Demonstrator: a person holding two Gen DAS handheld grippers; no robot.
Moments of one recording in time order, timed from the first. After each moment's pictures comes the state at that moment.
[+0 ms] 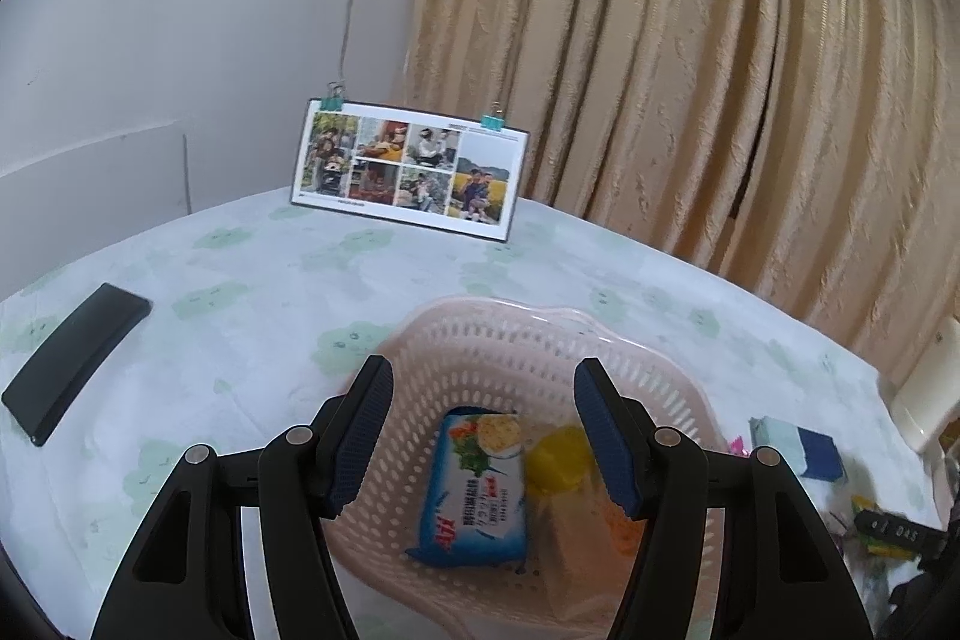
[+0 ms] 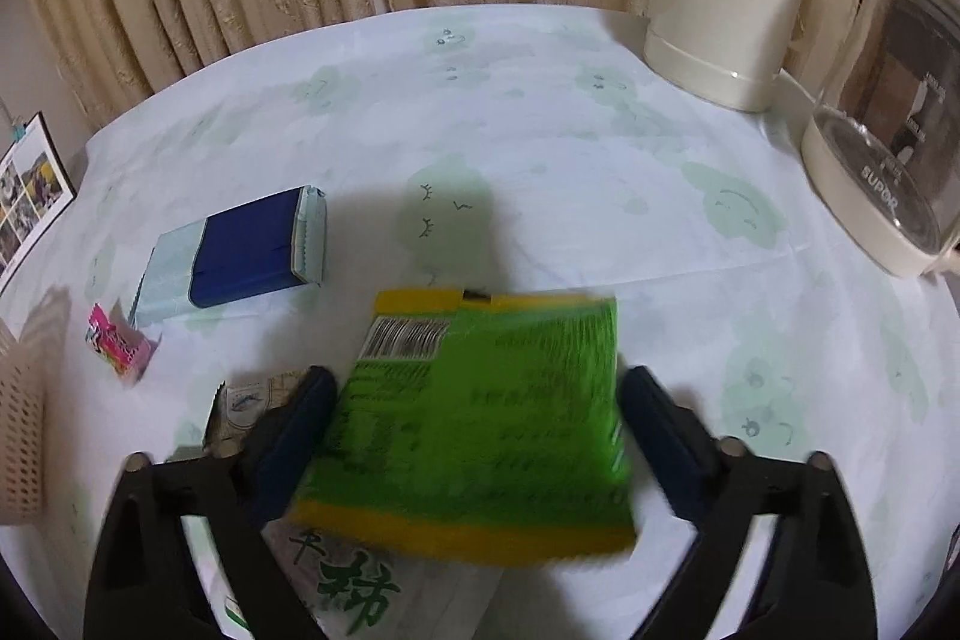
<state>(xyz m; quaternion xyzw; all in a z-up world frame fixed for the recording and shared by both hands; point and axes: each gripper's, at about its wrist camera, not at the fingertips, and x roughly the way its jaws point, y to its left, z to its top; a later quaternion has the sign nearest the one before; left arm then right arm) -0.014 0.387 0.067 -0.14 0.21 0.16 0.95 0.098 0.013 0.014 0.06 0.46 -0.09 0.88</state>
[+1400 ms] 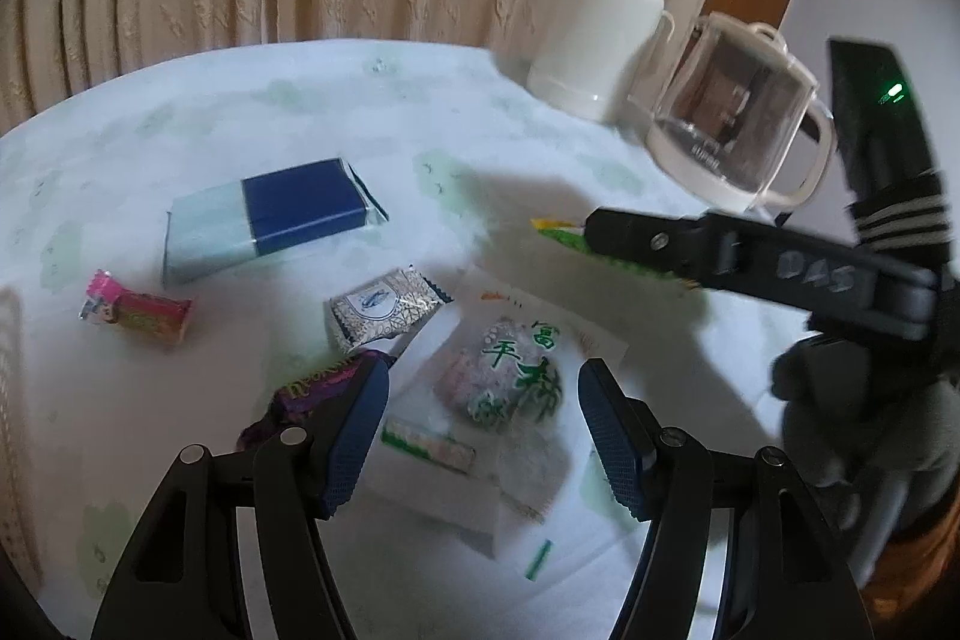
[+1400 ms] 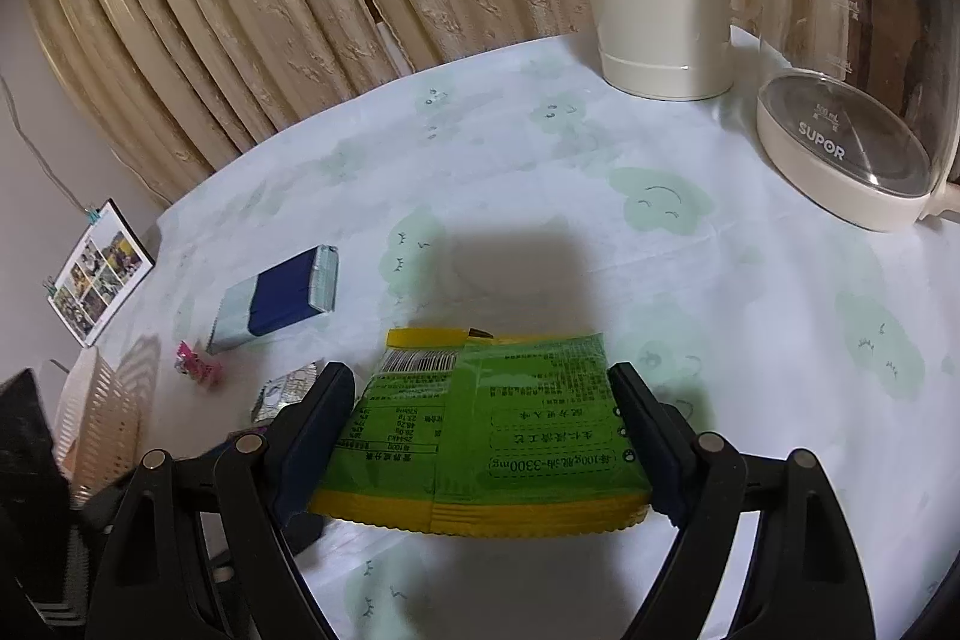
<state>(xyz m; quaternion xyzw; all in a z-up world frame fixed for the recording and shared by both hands) 0.051 0.124 0.018 0.02 0.42 -0.30 0.86 0.053 -0.052 0.041 0.18 0.42 -0.01 0.89</state>
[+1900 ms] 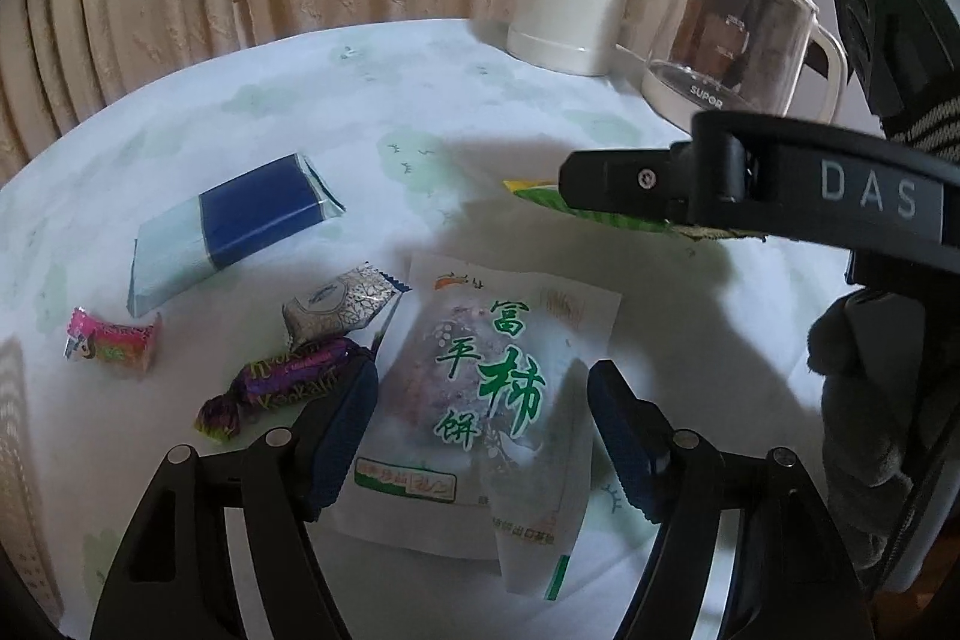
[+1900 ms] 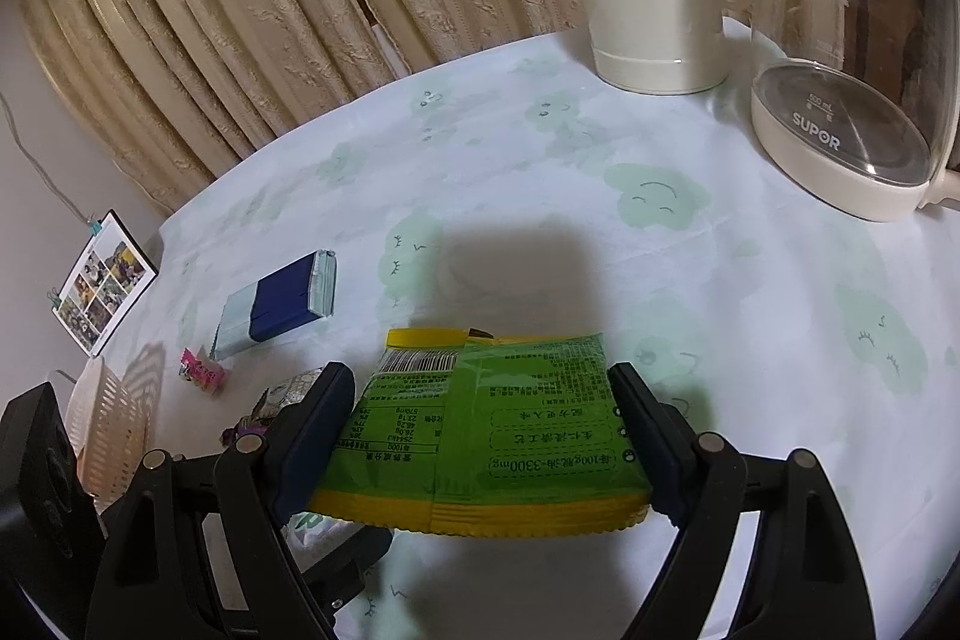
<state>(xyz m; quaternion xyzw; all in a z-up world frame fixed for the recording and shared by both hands) 0.051 0.092 0.008 0.09 0.42 -0.29 0.85 0.052 -0.056 0.041 0.19 0.42 -0.01 0.89</state>
